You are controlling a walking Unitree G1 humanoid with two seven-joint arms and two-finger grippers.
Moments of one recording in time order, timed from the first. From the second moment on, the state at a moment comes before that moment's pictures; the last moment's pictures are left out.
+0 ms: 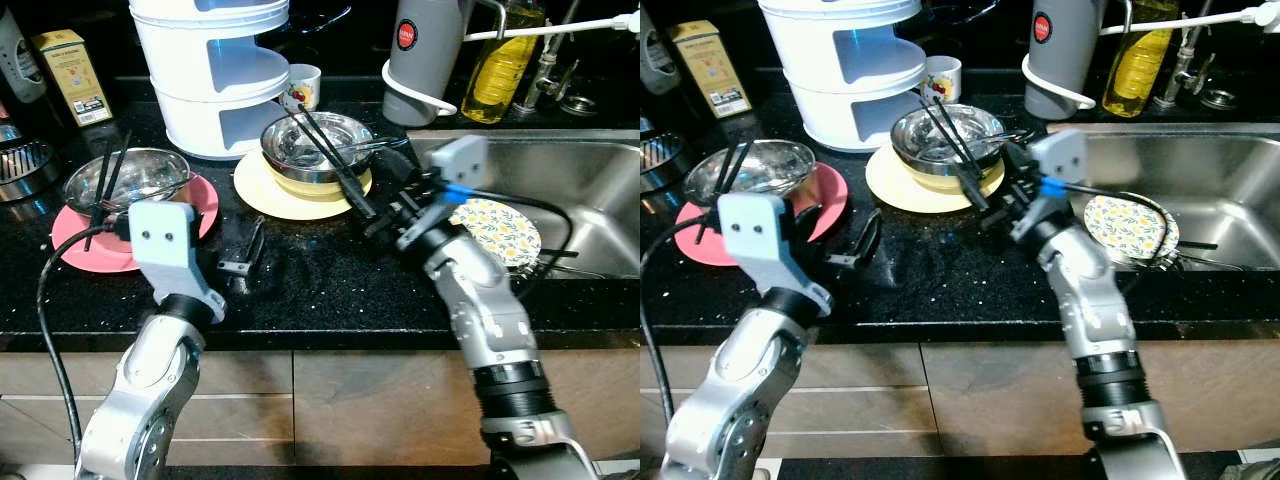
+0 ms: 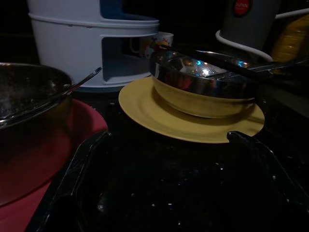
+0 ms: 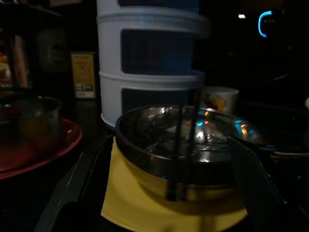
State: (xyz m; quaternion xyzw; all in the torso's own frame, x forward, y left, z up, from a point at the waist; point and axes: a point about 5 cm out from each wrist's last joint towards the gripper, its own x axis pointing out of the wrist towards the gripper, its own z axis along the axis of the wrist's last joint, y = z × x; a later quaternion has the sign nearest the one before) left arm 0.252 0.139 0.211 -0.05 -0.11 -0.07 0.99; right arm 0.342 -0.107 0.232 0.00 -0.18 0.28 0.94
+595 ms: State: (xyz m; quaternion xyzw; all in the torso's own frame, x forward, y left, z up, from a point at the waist) left arm 0.250 0.126 0.210 -0.05 -0.12 -0.11 0.98; right arm 0.349 -0.086 0.227 -0.05 -0.18 0.25 0.95
